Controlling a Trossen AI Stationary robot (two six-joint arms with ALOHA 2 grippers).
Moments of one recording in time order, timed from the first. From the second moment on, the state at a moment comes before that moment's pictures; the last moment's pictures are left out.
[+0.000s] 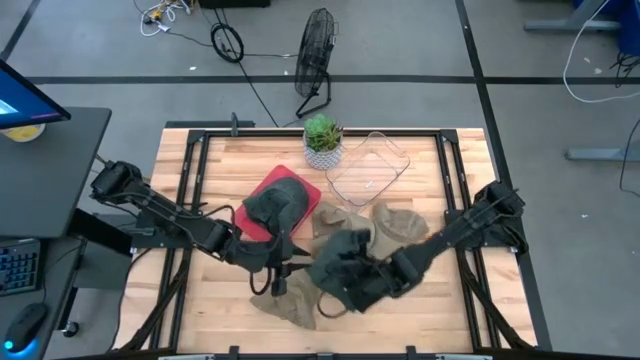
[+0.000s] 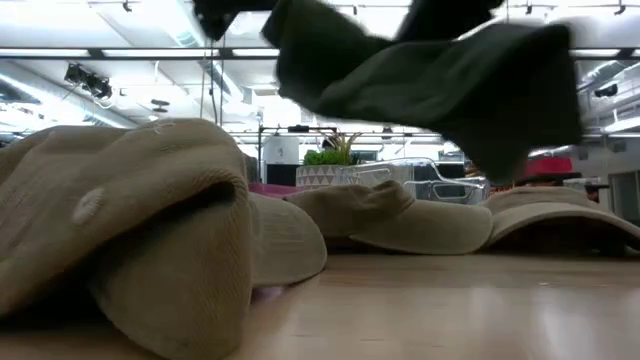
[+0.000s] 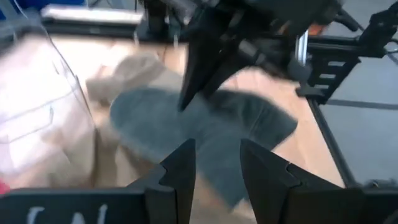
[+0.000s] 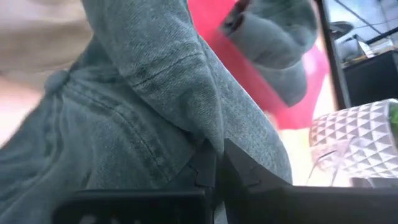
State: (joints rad) left arm -0.47 1.43 0.96 0.01 -0.44 -0.30; right arm 0.55 1.81 1.43 -0.75 0.70 0.21
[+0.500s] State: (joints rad) left arm -0.34 1.51 0.96 0.05 -0.38 -0.22; right arm 0.46 1.81 1.43 -0.58 0.69 -0.10
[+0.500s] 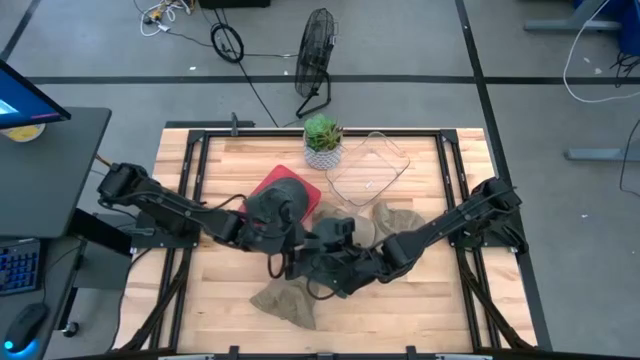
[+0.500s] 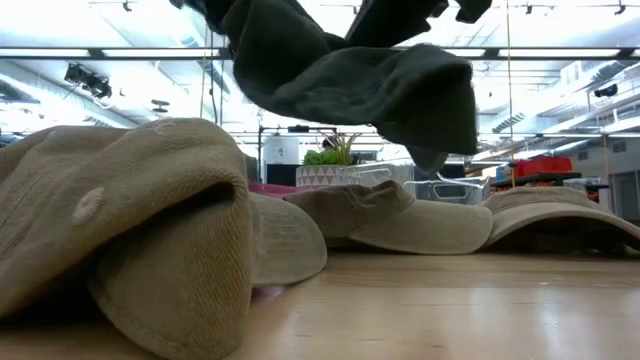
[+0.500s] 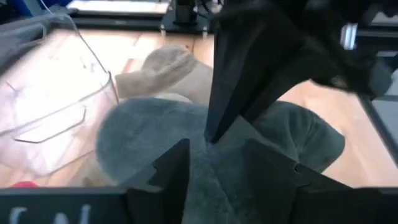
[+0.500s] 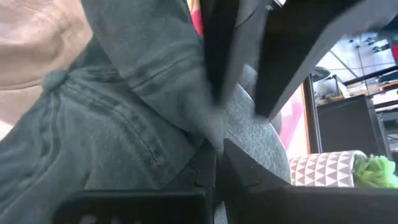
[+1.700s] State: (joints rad) left arm -0.30 1.57 0.96 -0.04 -0.45 -0.28; right arm 0.40 1.82 1.42 -0.53 0.61 -0.20
